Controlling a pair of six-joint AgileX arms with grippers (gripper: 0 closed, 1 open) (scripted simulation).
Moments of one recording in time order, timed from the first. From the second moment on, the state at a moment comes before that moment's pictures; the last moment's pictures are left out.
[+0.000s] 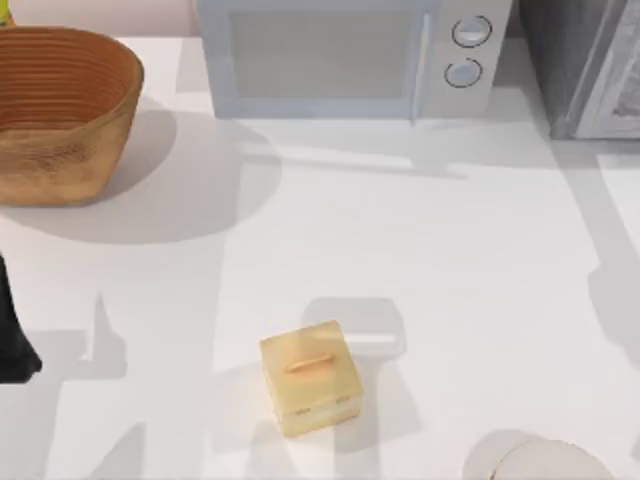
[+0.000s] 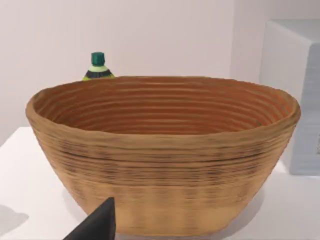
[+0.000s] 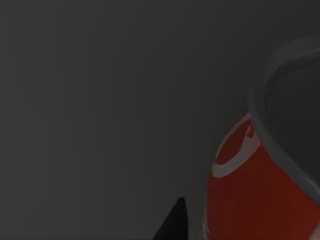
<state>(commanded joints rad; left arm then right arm) 0.00 0.00 0.00 0.00 0.00 0.00 0.10 2.08 2.75 -0.67 0.12 0.02</state>
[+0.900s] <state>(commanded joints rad) 0.00 0.00 0.00 0.00 0.00 0.00 0.10 2.08 2.76 -0.68 0.12 0.02</state>
